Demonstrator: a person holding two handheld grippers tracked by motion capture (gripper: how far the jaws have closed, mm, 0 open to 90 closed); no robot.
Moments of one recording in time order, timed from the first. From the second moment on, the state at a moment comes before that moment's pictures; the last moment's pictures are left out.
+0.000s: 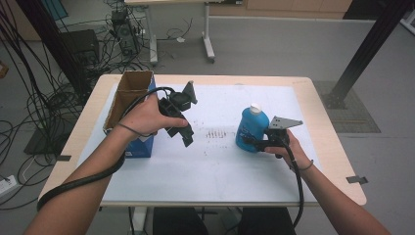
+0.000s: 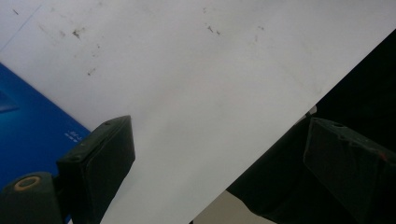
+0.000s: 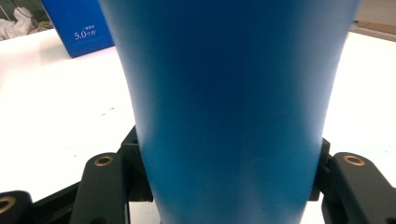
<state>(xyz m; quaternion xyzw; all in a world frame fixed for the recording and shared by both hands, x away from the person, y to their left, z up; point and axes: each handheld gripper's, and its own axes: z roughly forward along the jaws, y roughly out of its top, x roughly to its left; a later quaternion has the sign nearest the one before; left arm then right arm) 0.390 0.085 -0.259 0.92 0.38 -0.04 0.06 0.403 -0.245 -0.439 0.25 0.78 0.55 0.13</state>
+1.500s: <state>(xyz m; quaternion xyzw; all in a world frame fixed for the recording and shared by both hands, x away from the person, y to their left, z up) 0.391 0.083 -0.258 0.92 0.38 -0.04 0.05 0.400 -0.244 -0.440 0.25 0.78 0.56 0.14</state>
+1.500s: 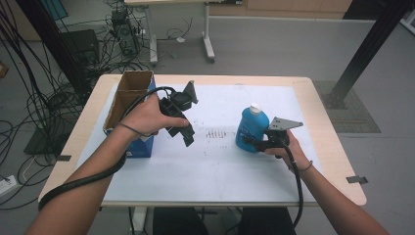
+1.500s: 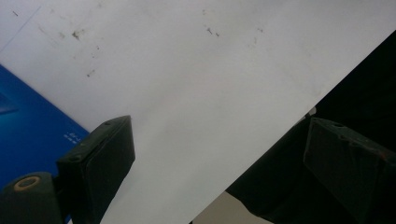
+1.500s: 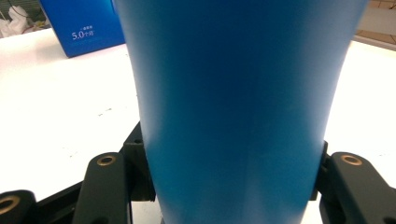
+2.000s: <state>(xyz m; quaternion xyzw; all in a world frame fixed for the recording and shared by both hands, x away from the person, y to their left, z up) 0.389 0.084 -0.256 0.92 0.38 -0.04 0.06 0.399 -0.244 -0.440 0.25 0.78 0.56 0.15</state>
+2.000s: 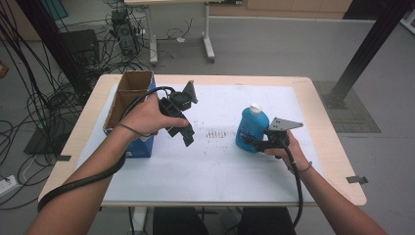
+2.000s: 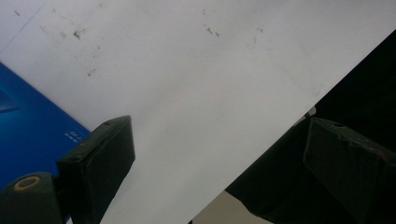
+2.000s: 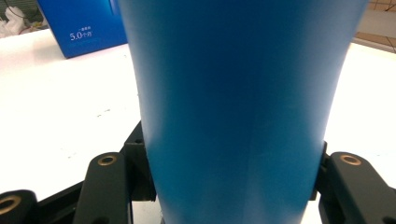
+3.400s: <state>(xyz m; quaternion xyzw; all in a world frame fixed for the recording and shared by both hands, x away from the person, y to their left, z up) 0.377 0.058 -0.168 0.97 0.22 -0.01 0.06 0.401 -0.253 -0.366 0.20 0.80 0.56 0.09</state>
